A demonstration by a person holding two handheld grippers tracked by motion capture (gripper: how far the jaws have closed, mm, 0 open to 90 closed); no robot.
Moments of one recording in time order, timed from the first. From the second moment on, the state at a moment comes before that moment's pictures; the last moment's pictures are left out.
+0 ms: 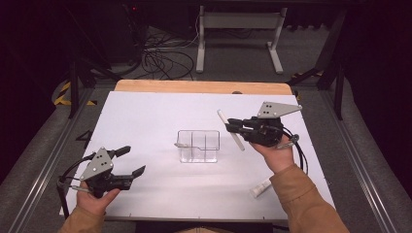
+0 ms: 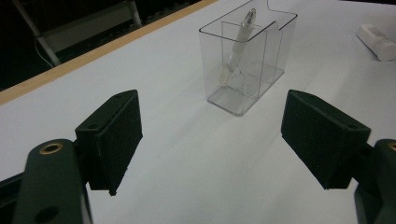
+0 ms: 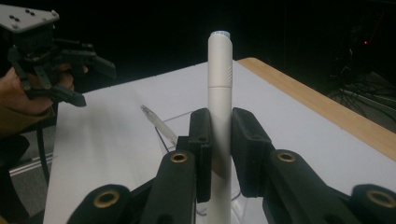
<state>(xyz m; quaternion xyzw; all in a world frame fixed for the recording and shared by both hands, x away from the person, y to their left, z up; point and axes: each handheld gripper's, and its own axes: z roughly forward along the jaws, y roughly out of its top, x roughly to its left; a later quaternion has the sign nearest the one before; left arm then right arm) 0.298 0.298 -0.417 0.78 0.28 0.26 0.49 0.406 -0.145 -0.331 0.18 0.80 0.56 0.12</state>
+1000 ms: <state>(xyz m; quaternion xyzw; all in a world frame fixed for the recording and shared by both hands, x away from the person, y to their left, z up) 0.298 0.298 -0.417 0.78 0.28 0.26 0.49 0.408 -0.108 -0.328 0.15 0.77 0.61 0.13</state>
